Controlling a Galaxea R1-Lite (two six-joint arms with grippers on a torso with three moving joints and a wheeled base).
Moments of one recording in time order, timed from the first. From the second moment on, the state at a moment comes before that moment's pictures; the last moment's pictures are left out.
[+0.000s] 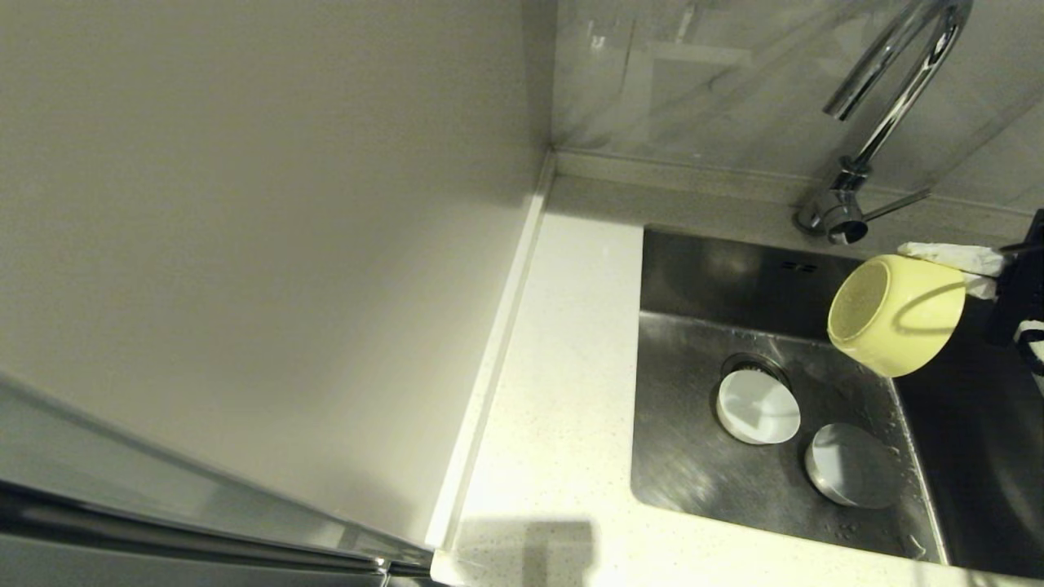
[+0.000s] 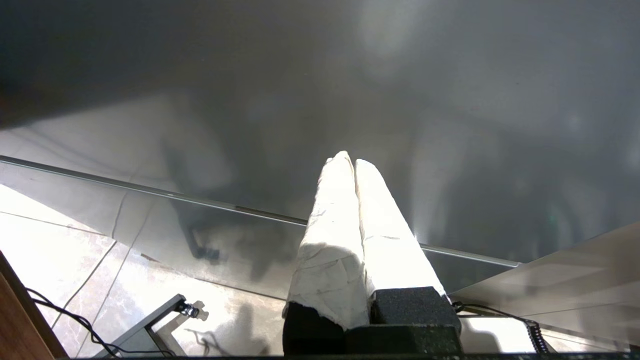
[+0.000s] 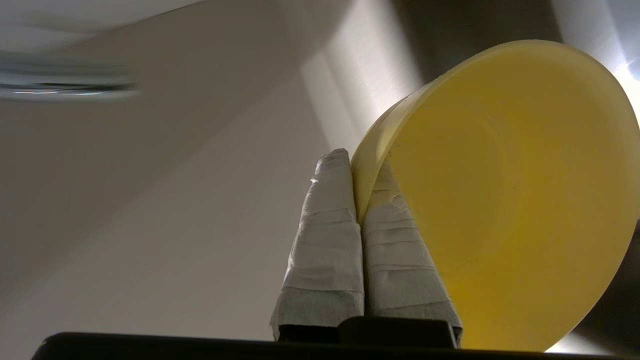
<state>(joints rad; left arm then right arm) 0.00 0.00 0.00 0.00 0.02 -0.02 -0.39 1.57 -0.96 -0.48 1.08 1.46</state>
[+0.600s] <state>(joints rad) 0.00 0.00 0.00 0.00 0.01 -0.02 -0.47 1.52 -0.93 -0.57 1.13 1.48</state>
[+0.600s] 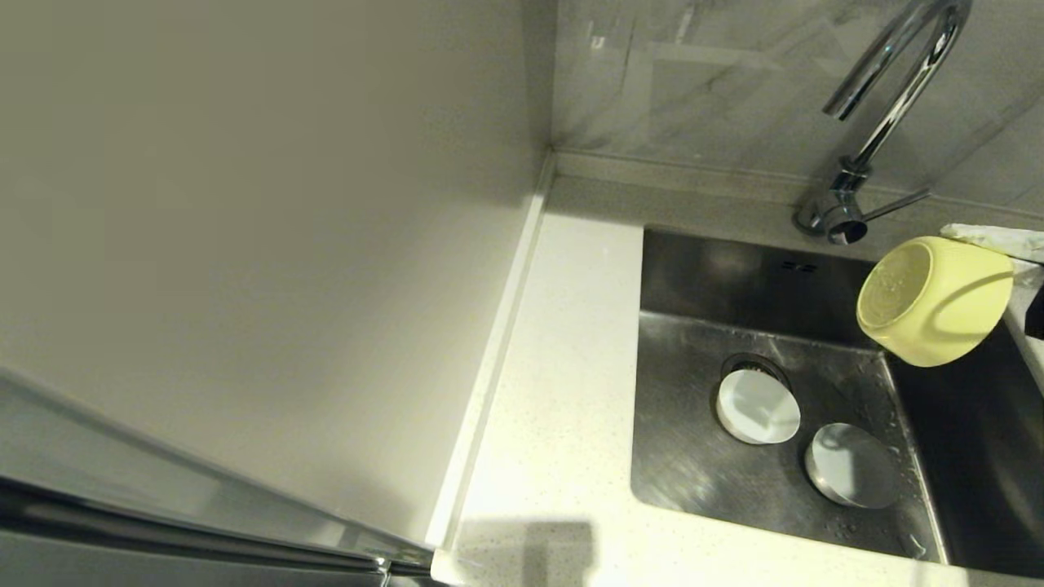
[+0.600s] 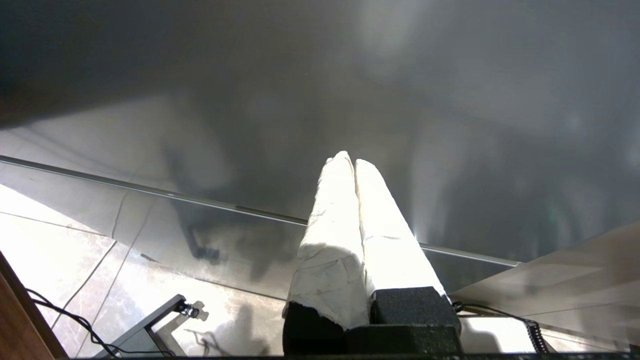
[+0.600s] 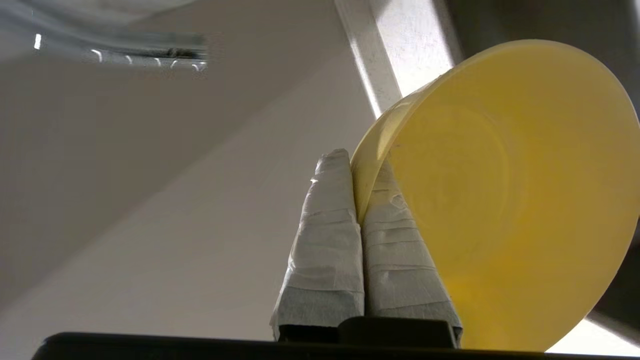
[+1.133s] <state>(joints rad) 0.00 0.00 0.00 0.00 0.02 -0.02 -0.86 1.31 -1.06 -0.50 1.09 0.76</state>
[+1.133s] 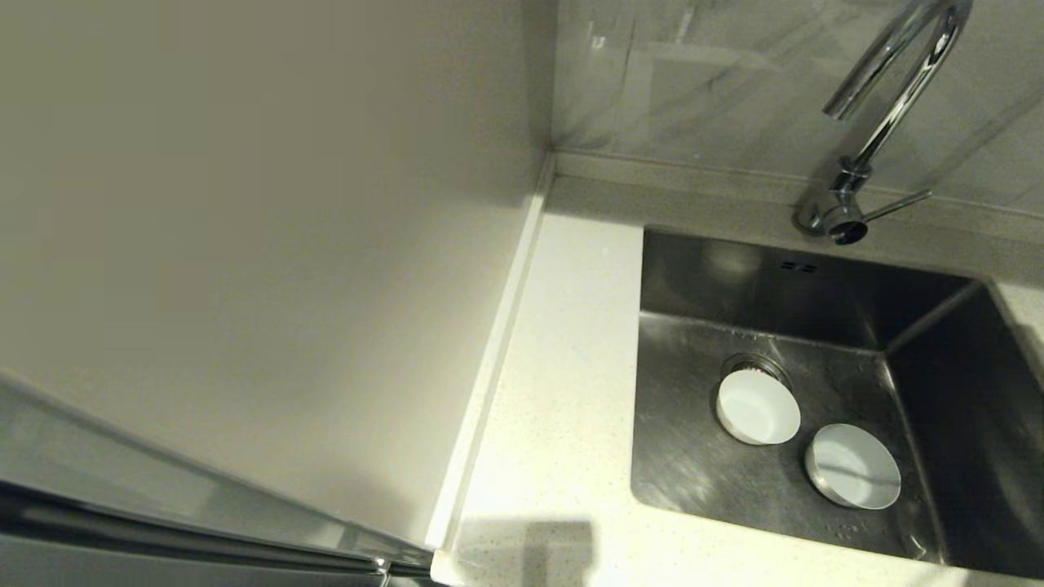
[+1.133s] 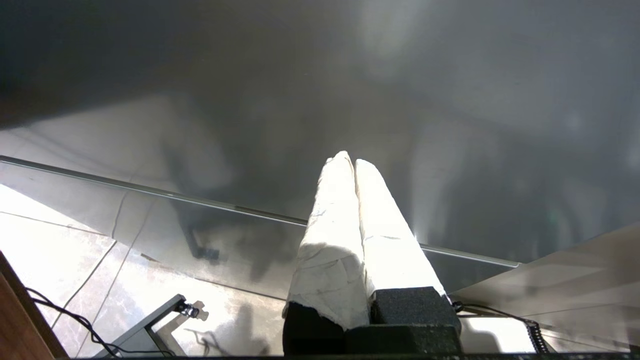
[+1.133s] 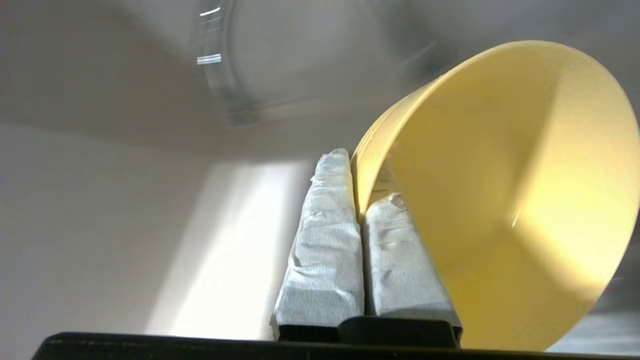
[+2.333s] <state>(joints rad) 0.00 0.00 0.00 0.00 0.02 -0.02 -0.53 1.83 -1.48 -0.15 -0.04 -0.41</state>
